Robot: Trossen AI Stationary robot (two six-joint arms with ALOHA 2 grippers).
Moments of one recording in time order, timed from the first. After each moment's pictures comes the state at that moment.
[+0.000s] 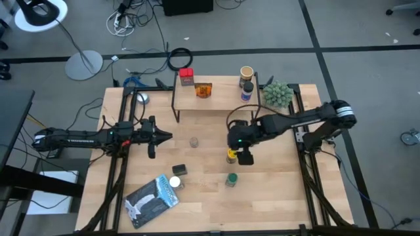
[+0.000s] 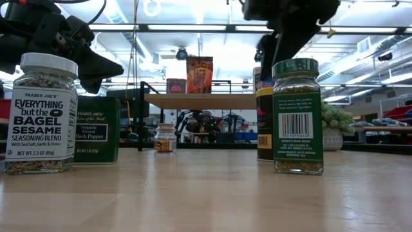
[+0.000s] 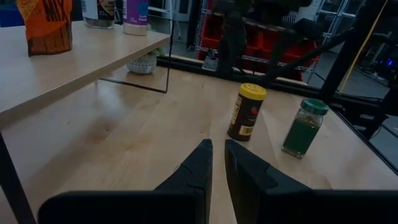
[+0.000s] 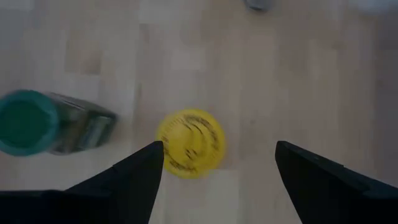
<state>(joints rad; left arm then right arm) 0.08 0.44 0.08 0.26 -0.01 -0.19 0.12 1.58 1.30 -0.86 0.07 0.01</state>
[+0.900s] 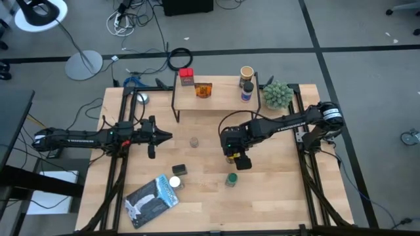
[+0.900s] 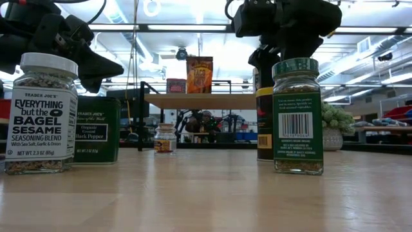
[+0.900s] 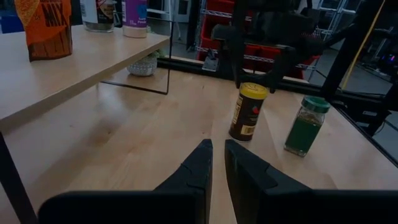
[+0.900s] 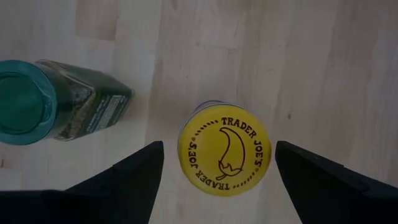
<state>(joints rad) 0.08 0.44 0.08 0.26 -0.01 -0.16 0.12 1.70 1.35 -0.92 -0.01 -0.04</state>
